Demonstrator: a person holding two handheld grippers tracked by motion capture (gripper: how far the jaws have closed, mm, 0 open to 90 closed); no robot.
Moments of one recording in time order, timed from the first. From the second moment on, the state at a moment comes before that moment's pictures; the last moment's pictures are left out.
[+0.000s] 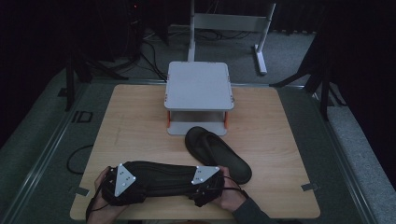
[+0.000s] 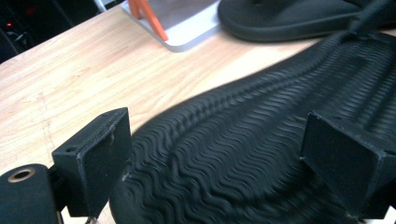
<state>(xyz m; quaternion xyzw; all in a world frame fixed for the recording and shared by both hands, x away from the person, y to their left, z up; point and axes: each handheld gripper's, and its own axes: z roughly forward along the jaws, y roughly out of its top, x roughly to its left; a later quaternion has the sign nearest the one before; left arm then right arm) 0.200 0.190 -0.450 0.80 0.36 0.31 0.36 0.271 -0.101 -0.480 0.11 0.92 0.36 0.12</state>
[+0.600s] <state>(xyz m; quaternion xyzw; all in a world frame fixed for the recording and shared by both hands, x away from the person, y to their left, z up) 0.204 0.187 -0.463 0.80 0.36 0.36 0.31 0.287 -0.104 -0.473 0.20 0.90 0.38 0.06</state>
